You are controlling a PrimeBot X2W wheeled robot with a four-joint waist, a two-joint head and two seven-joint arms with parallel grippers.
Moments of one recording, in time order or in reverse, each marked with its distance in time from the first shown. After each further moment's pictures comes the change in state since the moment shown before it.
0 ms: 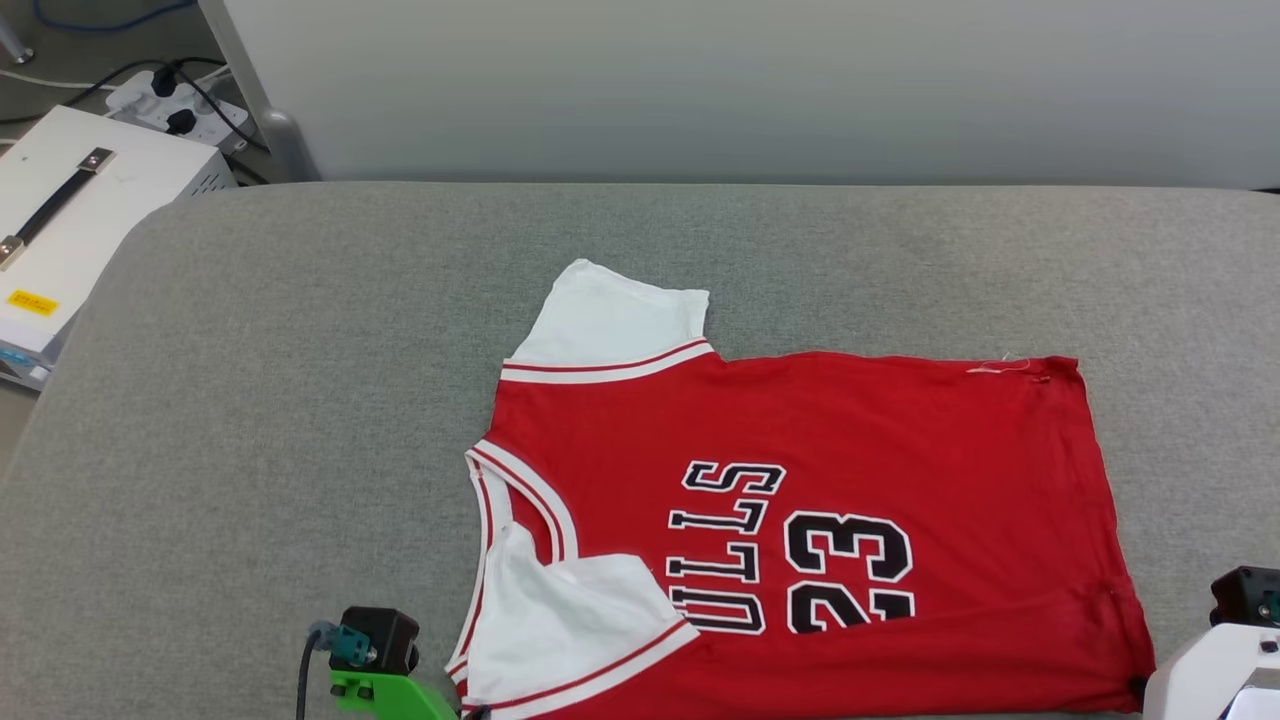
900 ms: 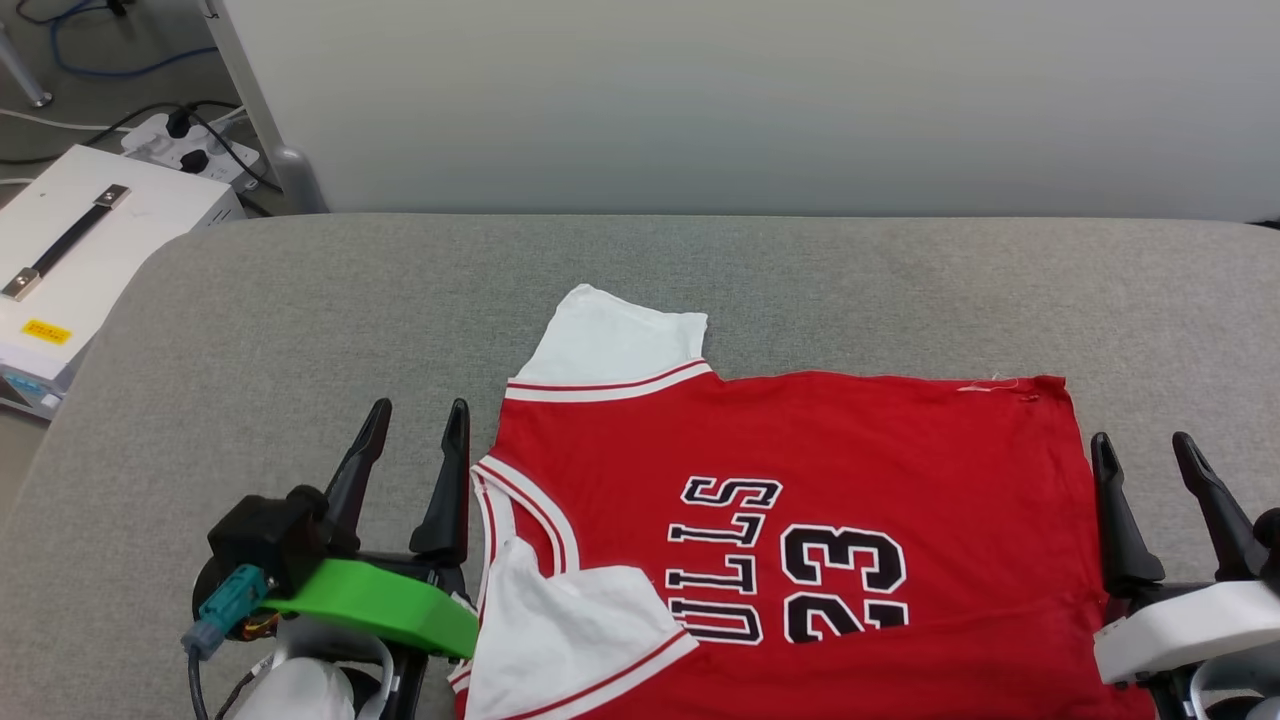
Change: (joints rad) left arm -0.025 -0.270 0.389 -0.008 0.375 -0.138 -0.563; right arm -0.050 0.013 0.122 -0.123 0.005 0.000 -0.812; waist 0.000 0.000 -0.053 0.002
